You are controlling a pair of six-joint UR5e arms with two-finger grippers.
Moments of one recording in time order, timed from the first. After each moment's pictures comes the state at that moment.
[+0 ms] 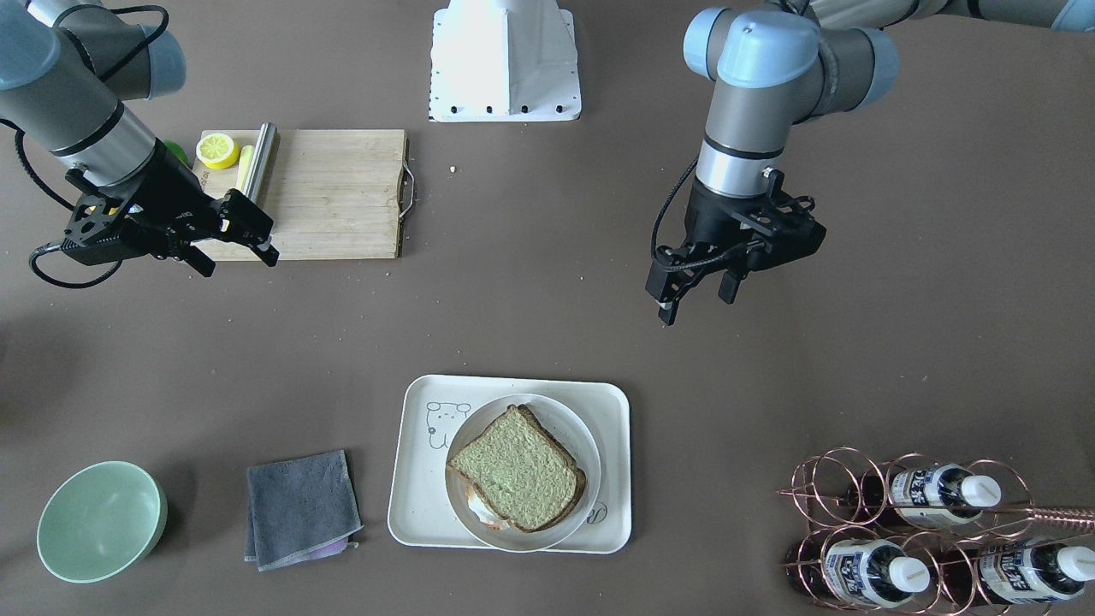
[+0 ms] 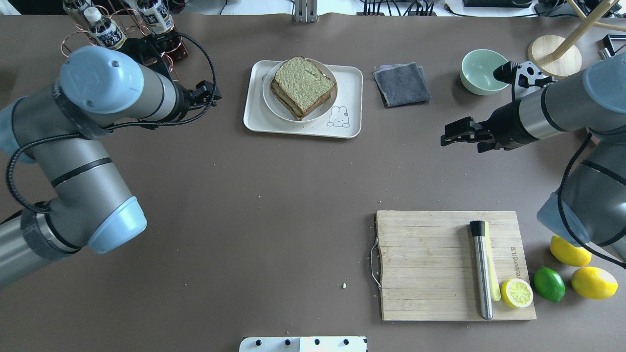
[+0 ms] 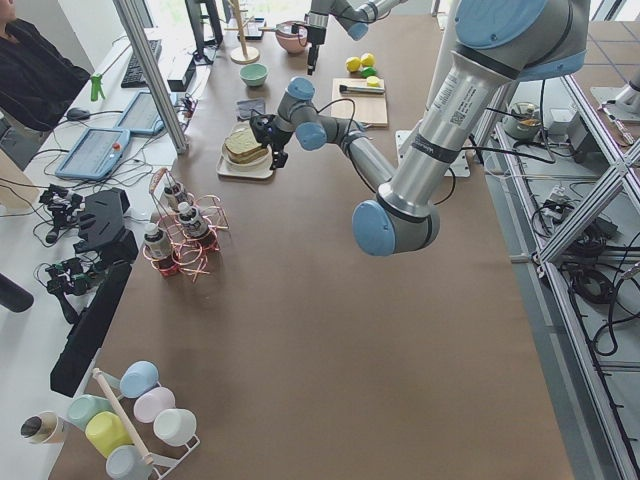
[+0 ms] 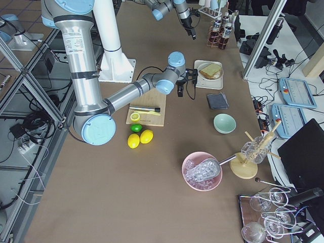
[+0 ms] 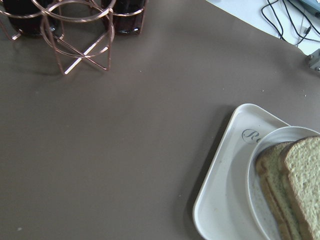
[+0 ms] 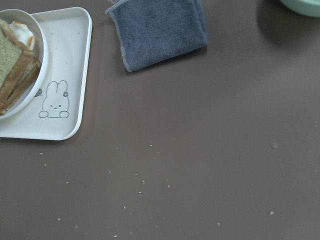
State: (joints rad) left arm -0.73 -2.05 -1.91 -1.64 -1.69 -1.46; right arm 0.89 -1.41 1.89 -1.13 2.14 1.09
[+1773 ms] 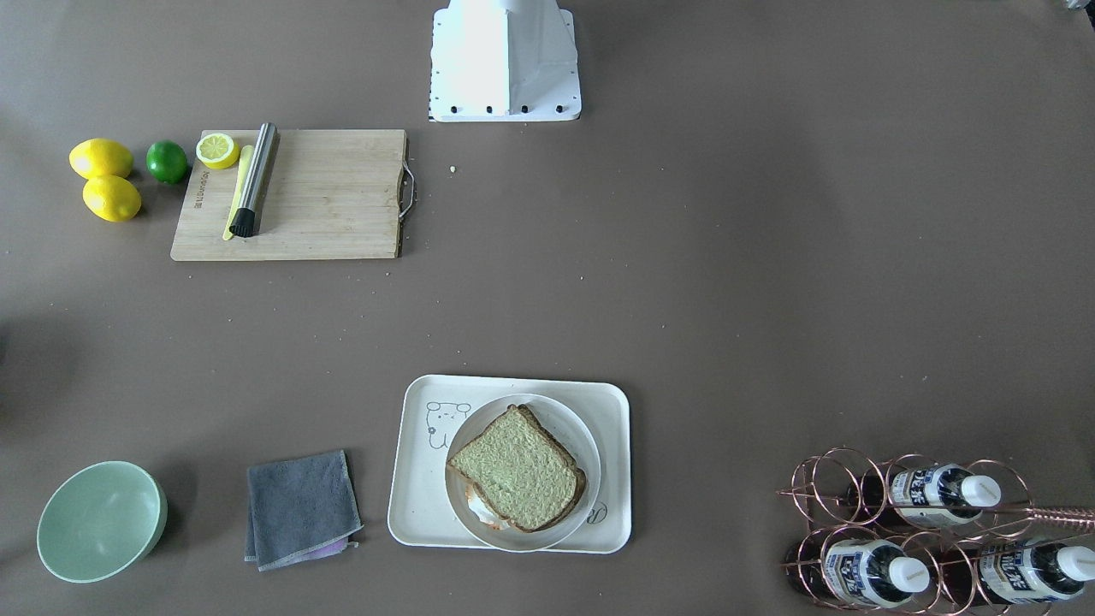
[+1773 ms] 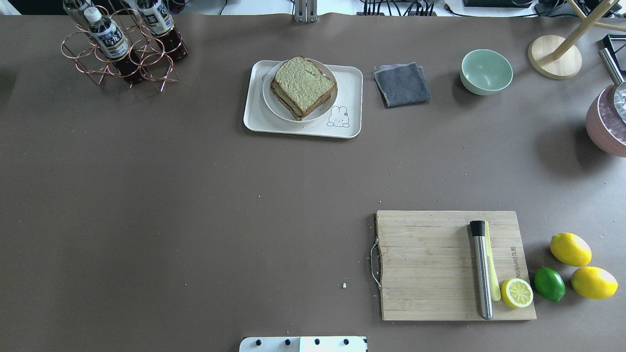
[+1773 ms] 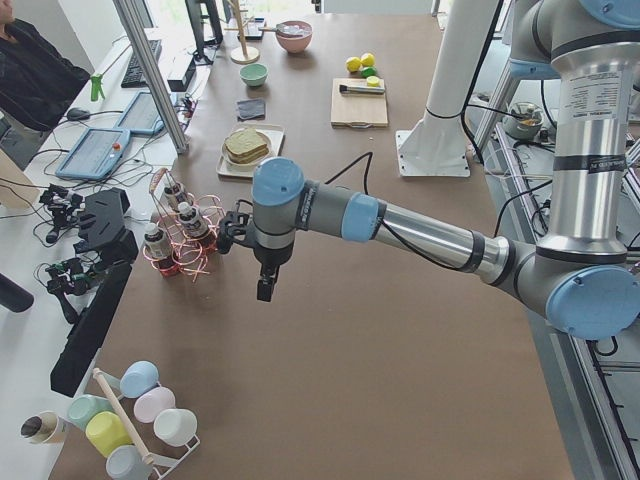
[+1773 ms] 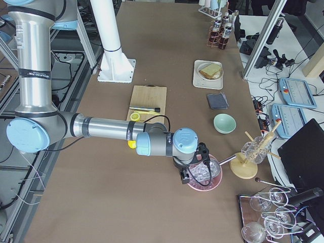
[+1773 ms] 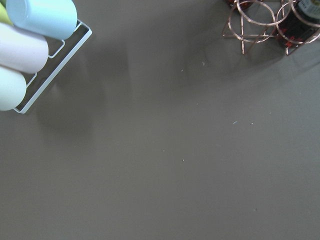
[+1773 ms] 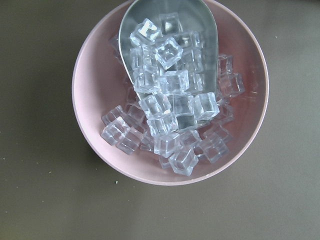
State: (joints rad) left arm -1.60 -1.49 -1.87 -1.57 -2.36 -0.03; right arm 1.61 -1.62 1.55 -1.48 2.40 -0.24
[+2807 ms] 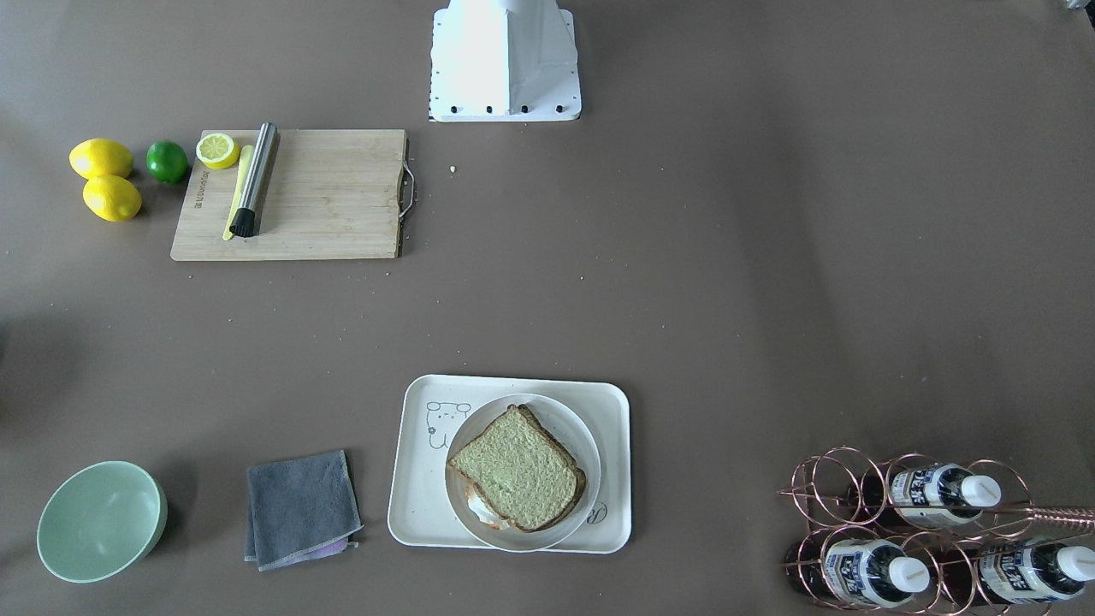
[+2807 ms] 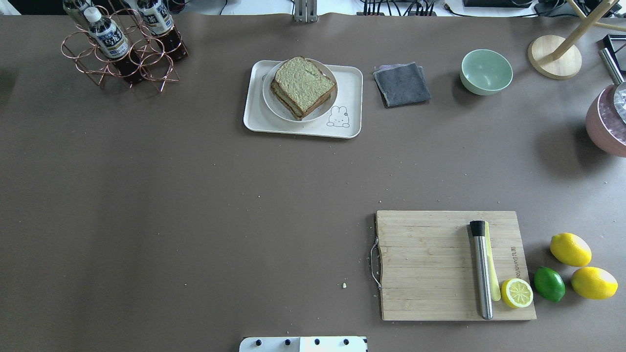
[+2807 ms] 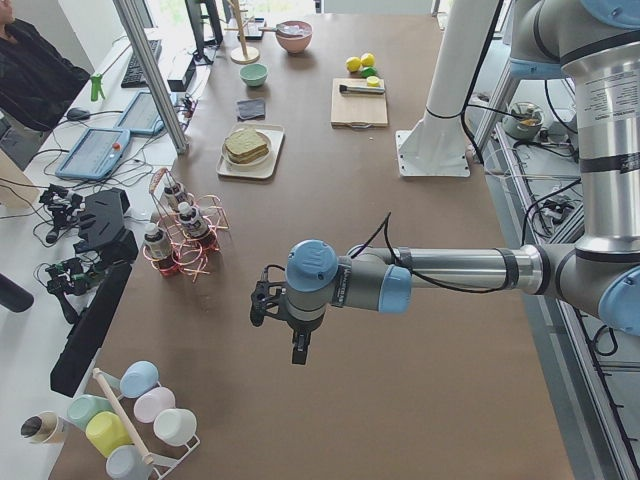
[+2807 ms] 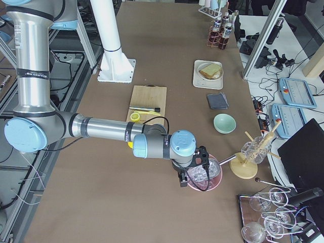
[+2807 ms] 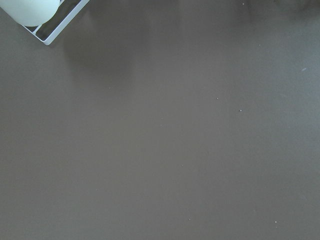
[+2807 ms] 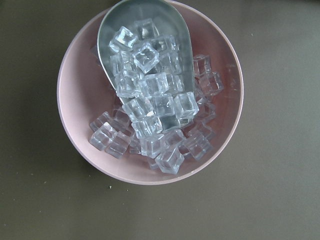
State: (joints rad) left arm -1.60 -1.38 -1.75 -1.72 -2.36 -0.03; right arm 1.63 -1.61 1.56 -1.48 2.40 -0.16
